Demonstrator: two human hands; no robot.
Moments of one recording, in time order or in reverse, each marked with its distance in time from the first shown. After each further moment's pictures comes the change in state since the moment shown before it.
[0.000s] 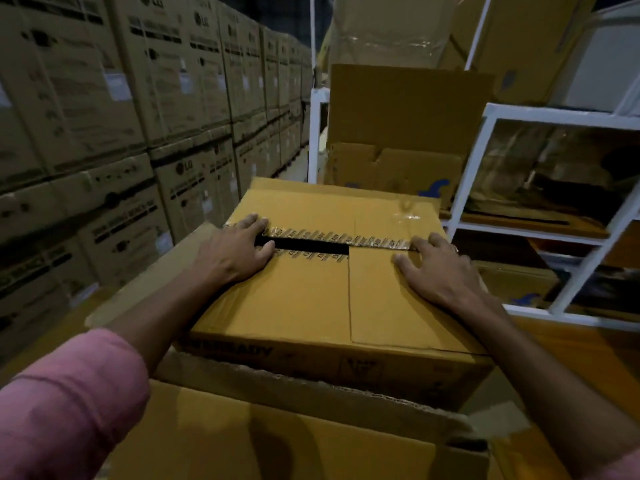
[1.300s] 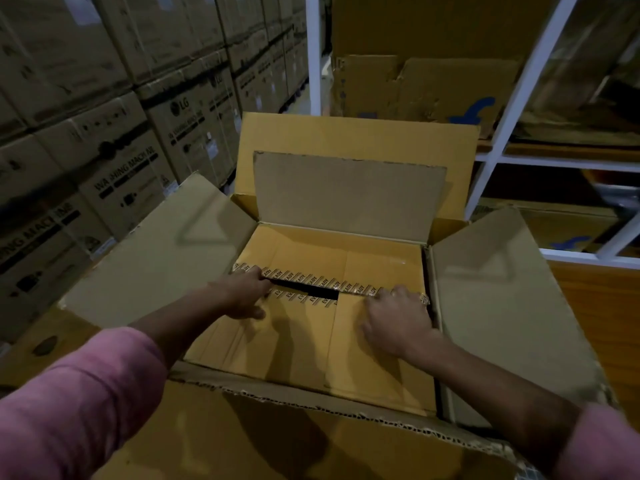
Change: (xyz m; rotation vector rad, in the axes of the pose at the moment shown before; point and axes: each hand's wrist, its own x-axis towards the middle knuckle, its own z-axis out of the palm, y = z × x) left_hand -0.011 -0.026 0.148 0.319 -0.742 0.198; right_hand -0.035 -0.014 0.163 -0.436 -0.343 -0.421
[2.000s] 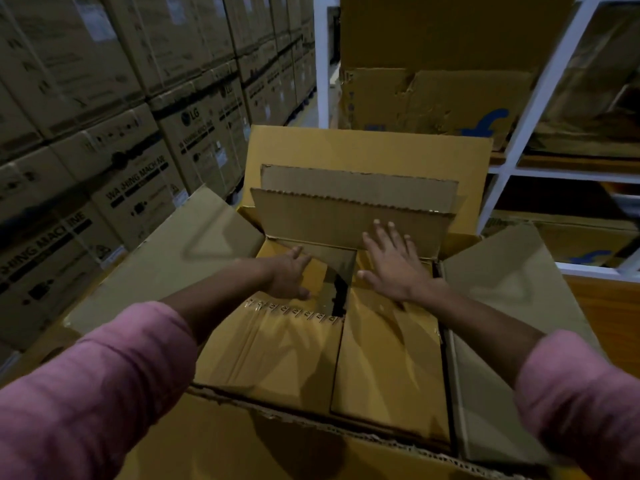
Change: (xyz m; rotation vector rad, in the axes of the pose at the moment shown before) left_hand 0.021 0.029 -0.082 -0.228 0.012 0.019; right_hand 0.108 0.050 -0.023 0.277 0.117 0.011
